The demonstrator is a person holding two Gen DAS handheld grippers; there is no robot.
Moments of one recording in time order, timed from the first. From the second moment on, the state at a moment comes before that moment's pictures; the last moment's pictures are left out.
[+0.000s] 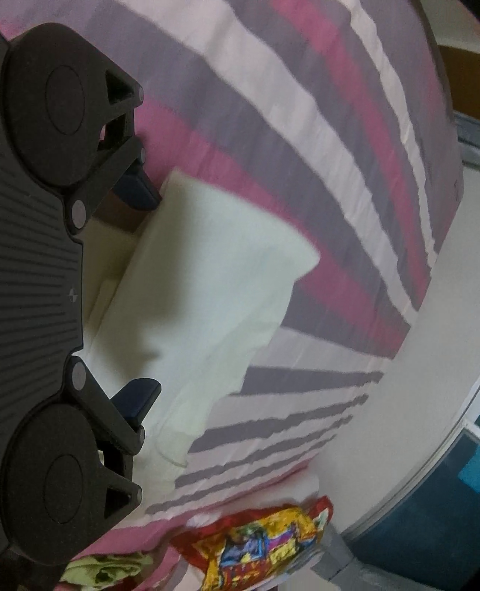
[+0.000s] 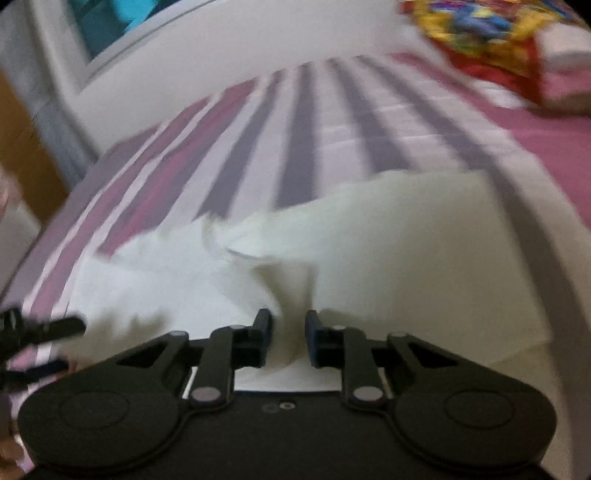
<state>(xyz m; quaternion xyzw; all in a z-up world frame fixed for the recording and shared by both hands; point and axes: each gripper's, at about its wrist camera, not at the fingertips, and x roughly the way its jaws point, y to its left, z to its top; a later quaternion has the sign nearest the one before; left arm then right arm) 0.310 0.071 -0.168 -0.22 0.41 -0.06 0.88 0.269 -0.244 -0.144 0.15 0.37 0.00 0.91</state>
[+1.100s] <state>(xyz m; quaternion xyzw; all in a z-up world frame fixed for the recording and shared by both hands) 0.309 0.072 -0.175 -0.23 0.42 -0.05 0.88 0.266 -0.266 -0.149 0.24 0.37 0.01 0.90</state>
